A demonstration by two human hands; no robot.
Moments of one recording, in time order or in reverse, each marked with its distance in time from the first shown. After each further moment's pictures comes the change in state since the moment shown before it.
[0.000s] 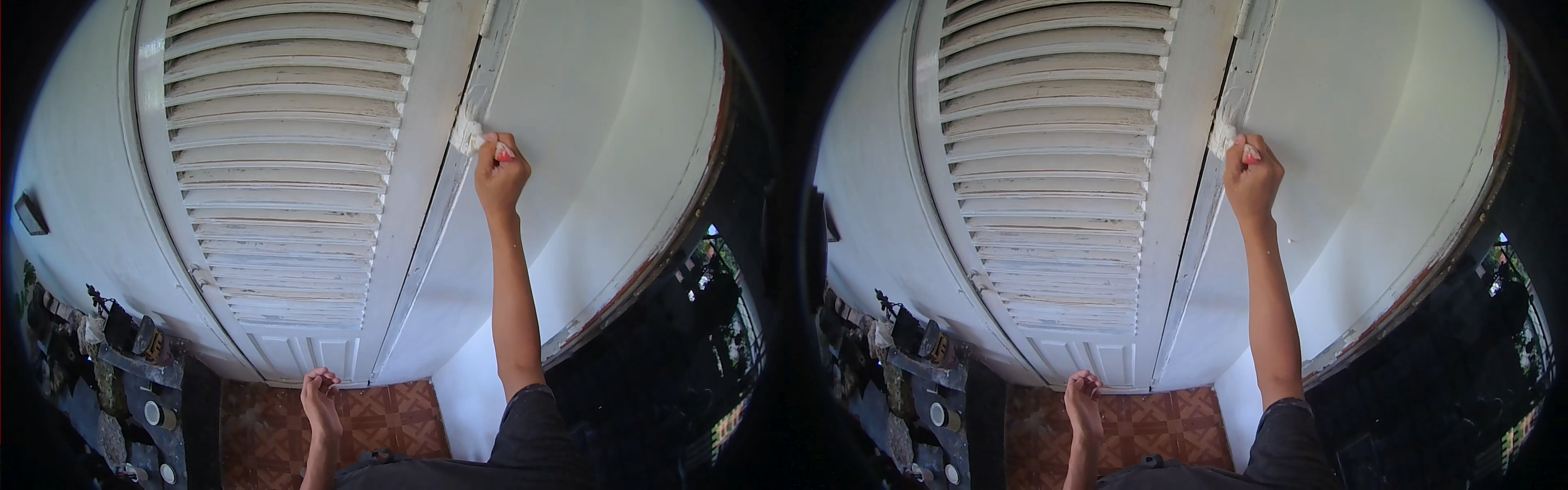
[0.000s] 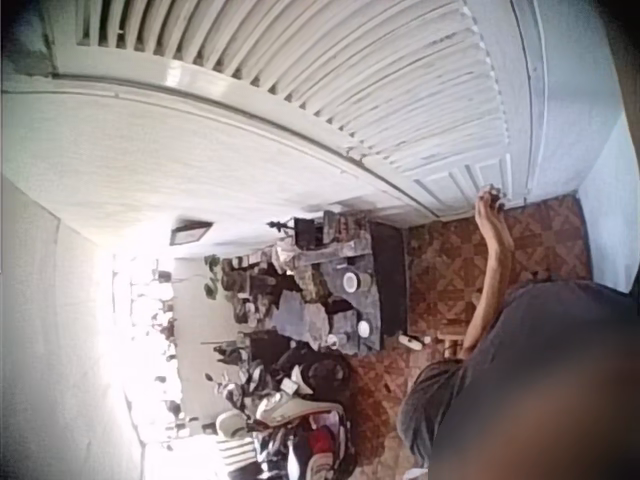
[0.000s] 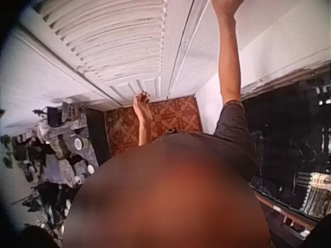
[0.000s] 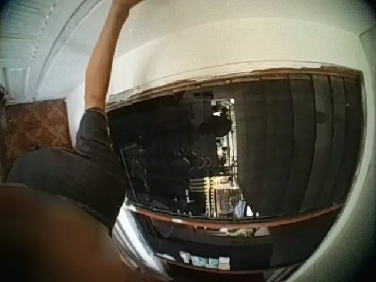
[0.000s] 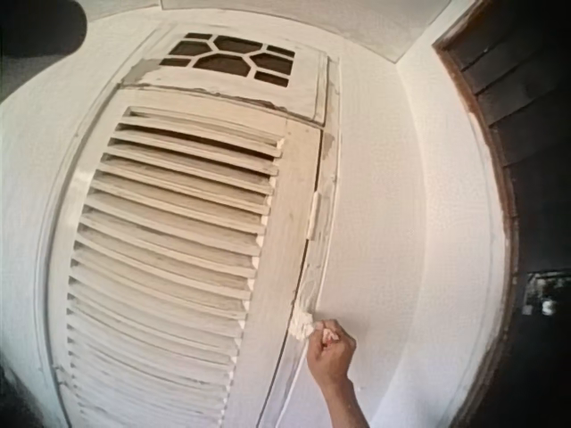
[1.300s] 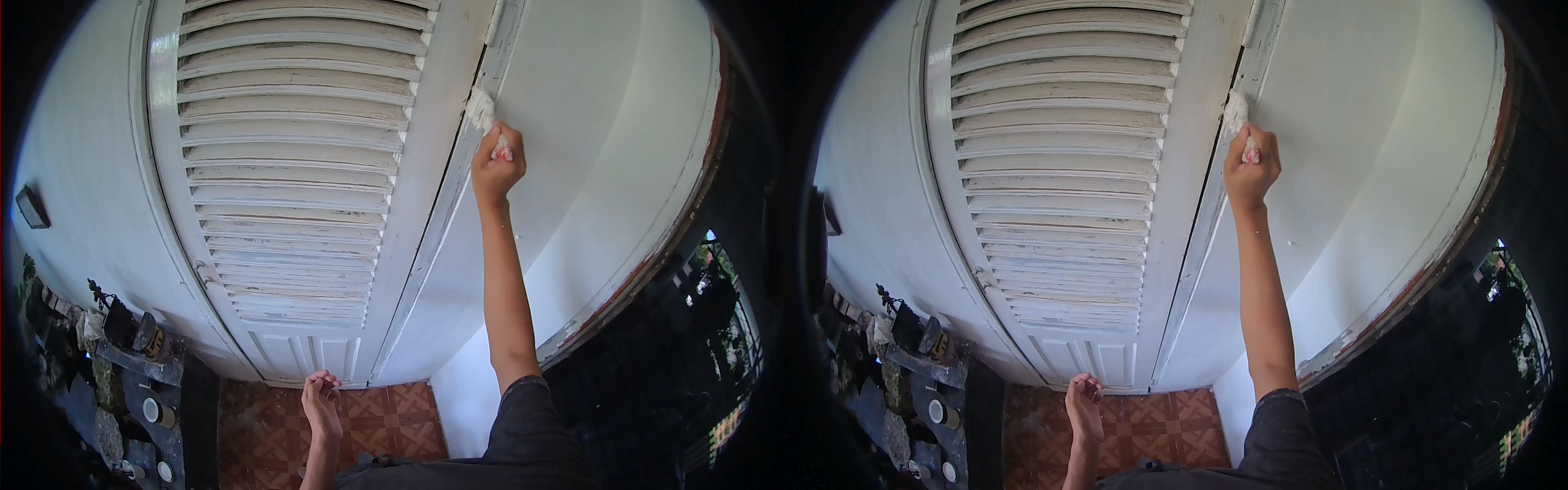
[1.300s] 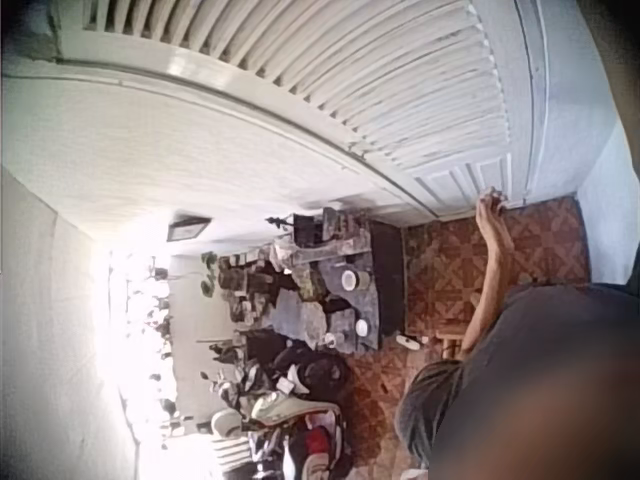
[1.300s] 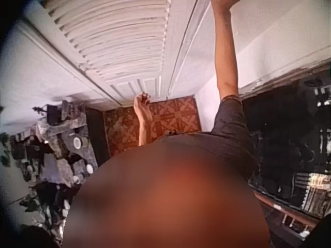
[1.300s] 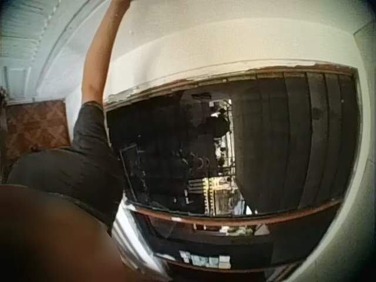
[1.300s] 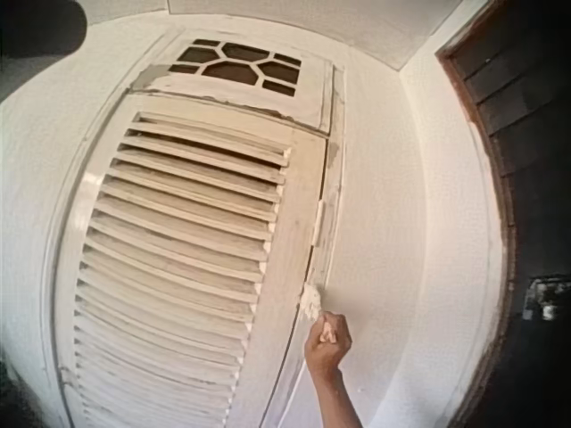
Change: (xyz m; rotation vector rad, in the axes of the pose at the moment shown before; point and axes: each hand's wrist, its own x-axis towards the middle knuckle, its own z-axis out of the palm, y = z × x) left_hand -0.013 0.005 -0.014 -0.026 -0.003 -0.043; right_hand 0.012 -0.001 0.021 -0.109 0.273 -0.219
